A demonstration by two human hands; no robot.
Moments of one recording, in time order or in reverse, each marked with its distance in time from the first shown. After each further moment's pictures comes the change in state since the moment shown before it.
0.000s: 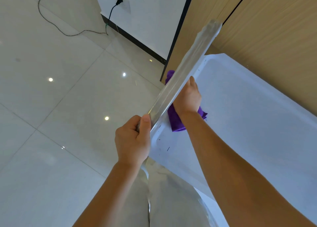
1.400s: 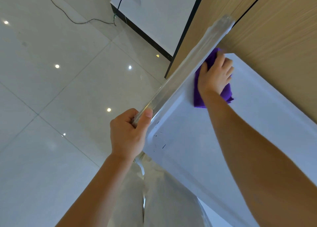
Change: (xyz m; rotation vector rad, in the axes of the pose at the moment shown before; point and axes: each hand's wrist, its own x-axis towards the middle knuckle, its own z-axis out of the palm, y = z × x) left_hand 0.011 0.000 0.001 -0.086 -0.011 -0.026; right_hand 0.073 0.042 -0.005 -0.058 0.057 0.214
